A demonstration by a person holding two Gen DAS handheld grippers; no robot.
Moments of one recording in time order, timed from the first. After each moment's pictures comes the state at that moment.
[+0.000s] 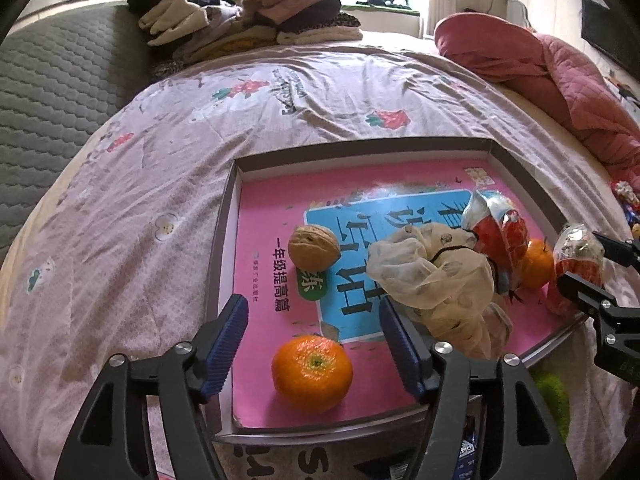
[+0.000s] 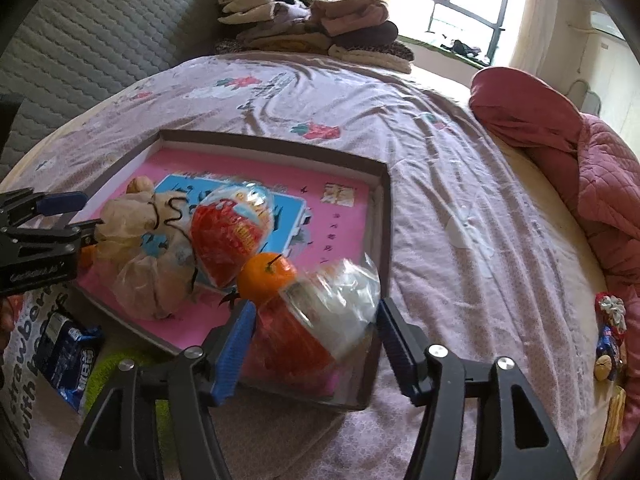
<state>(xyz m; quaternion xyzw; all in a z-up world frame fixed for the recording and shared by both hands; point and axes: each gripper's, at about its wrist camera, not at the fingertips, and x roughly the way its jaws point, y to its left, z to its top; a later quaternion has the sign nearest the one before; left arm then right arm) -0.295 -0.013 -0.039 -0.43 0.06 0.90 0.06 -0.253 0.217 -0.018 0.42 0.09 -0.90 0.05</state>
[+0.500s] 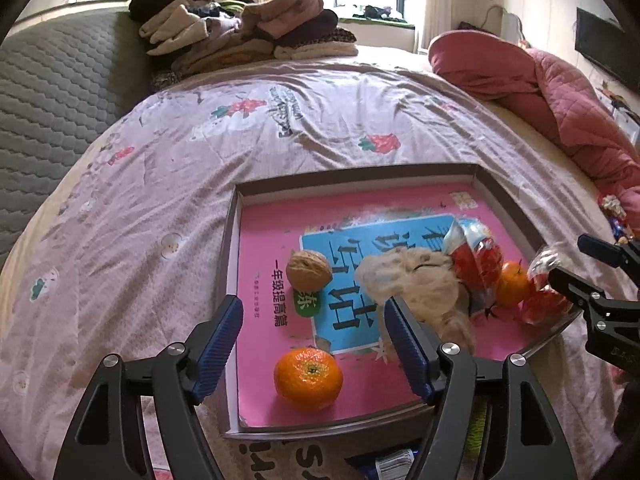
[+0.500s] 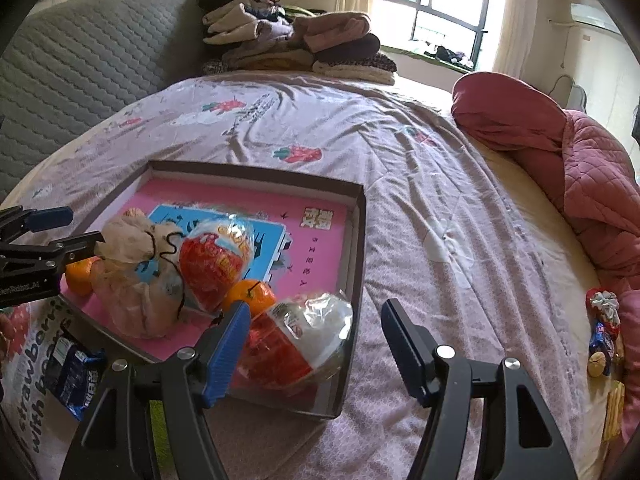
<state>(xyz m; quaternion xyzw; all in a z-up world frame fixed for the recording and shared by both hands) -0.289 -0.015 -0.012 -0.42 0.04 0.91 0.07 -0.252 0.231 0.002 0.39 0.07 -0.91 0.05</state>
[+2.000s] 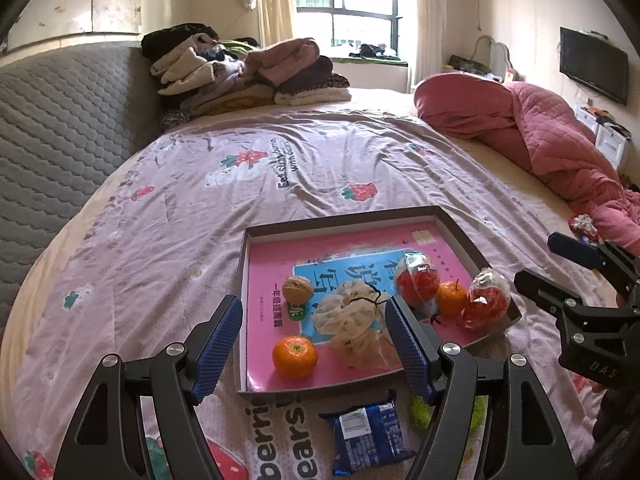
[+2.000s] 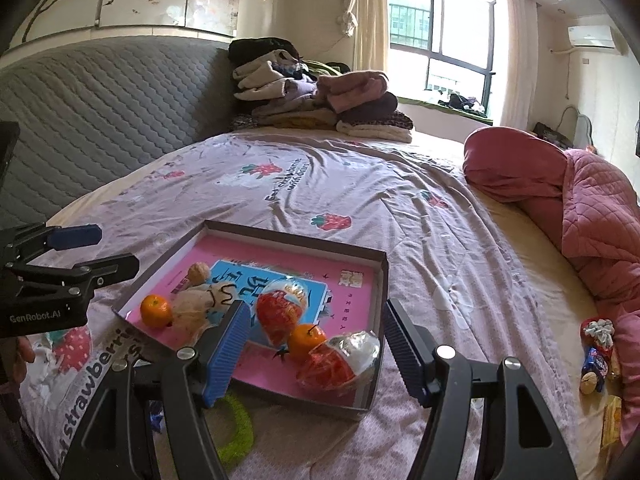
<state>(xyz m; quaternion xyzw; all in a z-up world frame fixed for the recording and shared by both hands) -0.219 -0.012 0.051 -0.35 0.04 0.93 0.08 -0.200 0.213 0.059 0.31 0.06 -0.94 0.10</state>
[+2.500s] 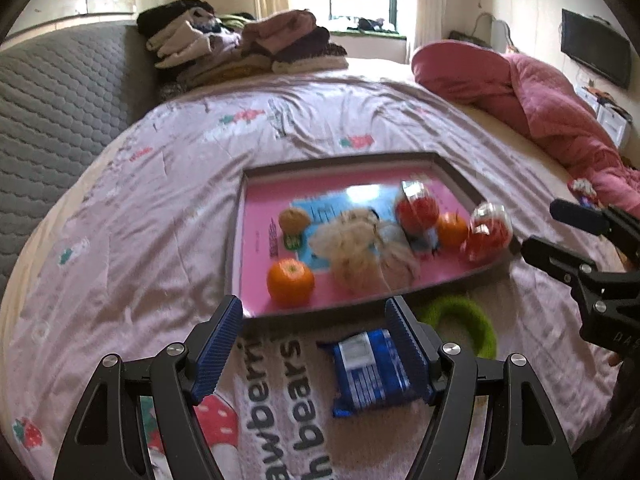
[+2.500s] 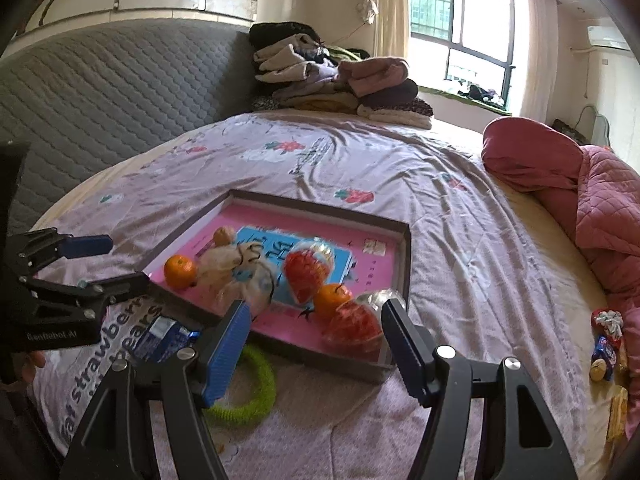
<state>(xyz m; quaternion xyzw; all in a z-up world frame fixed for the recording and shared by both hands) -0.187 -0.014 0.007 -0.40 0.05 0.91 0.08 -0.175 0.203 0.040 0.34 0.07 -0.93 0.13</state>
